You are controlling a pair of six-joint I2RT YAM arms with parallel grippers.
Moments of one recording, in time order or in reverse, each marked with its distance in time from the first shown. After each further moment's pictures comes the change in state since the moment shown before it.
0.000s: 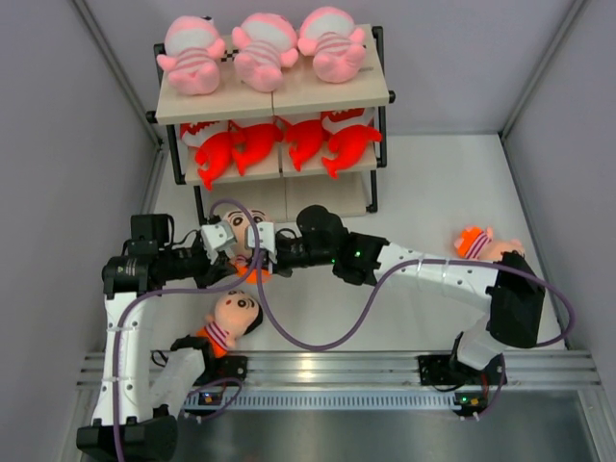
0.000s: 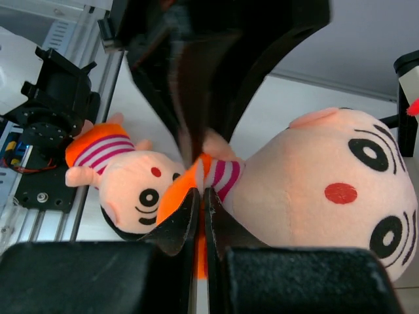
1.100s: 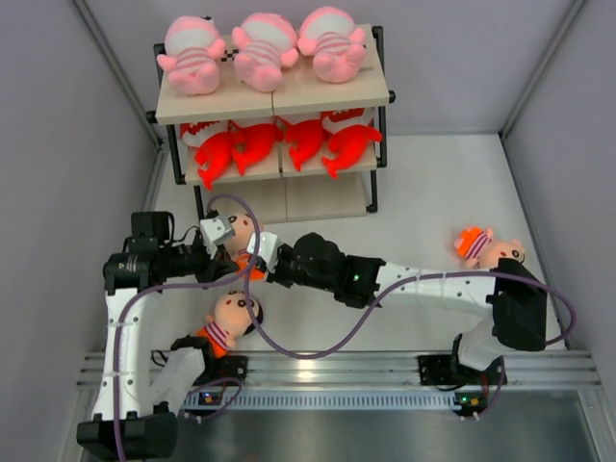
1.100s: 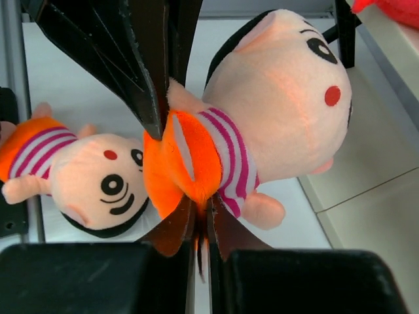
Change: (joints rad) left arm 0.001 0.019 0.000 0.018 0.030 -0.080; right arm 0.107 -0.029 -0.122 0.084 0.455 0.116
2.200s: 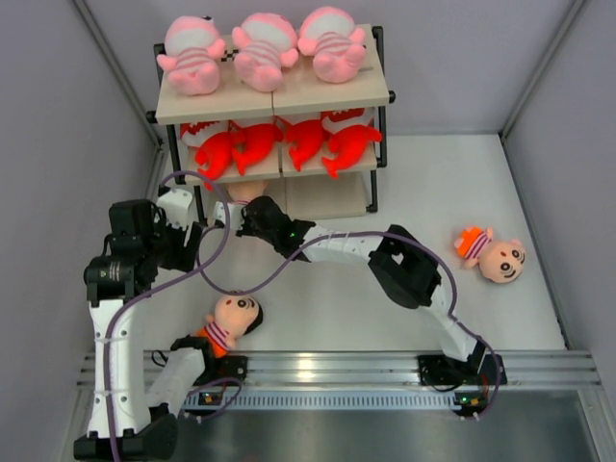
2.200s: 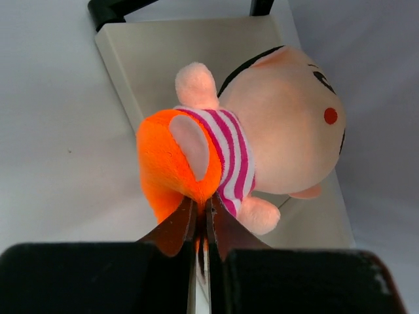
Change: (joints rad) left arm -0.001 -0.008 0.192 0.027 -0.814 -0.440; right arm -0.204 0.673 0.574 -0.005 0.158 -0.402
